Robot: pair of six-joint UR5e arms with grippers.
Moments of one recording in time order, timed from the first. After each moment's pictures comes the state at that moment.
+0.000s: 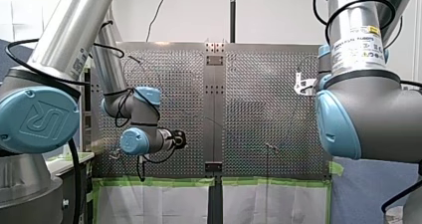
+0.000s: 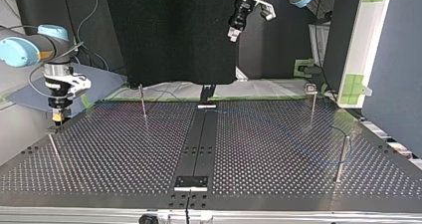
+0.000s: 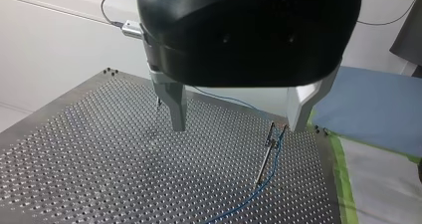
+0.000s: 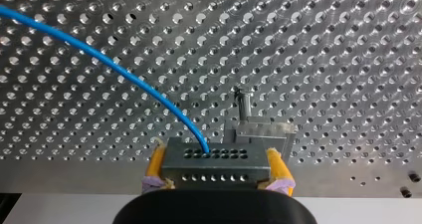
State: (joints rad) left arm -0.59 -1.95 -2.46 -1.99 -1.78 -1.83; right arm 1.60 -1.13 1.60 -0.45 1.40 1.59
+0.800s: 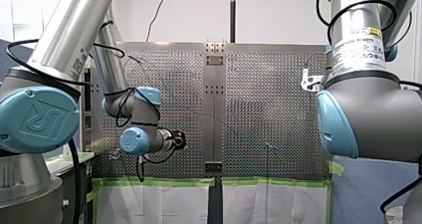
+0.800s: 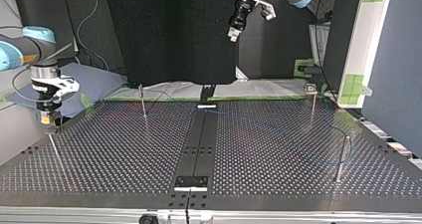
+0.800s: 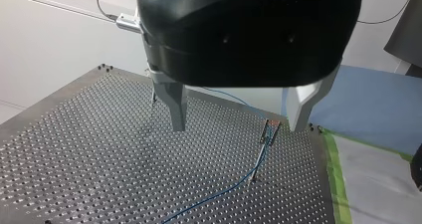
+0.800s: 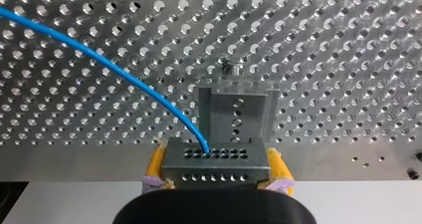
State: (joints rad) left arm -0.59 -1.95 -2.46 -2.02 -1.78 -1.83; right arm 1.55 -1.13 1.54 -0.38 1.34 1.62
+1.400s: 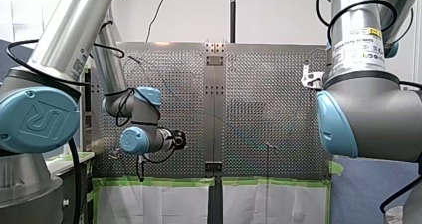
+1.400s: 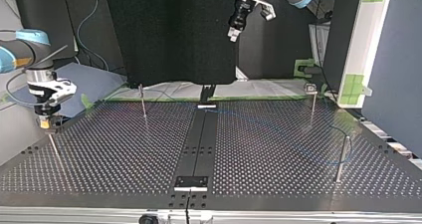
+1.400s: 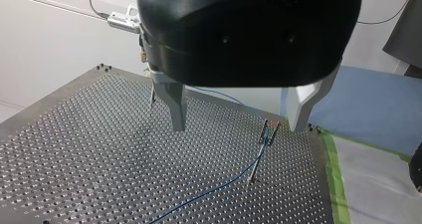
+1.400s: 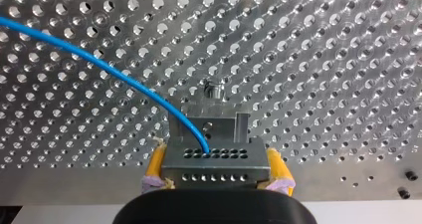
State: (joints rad) left arm -0.59 -1.95 -2.46 -2.02 -1.78 -1.83; right arm 1.54 -1.12 1.49 -0.34 1.28 1.63
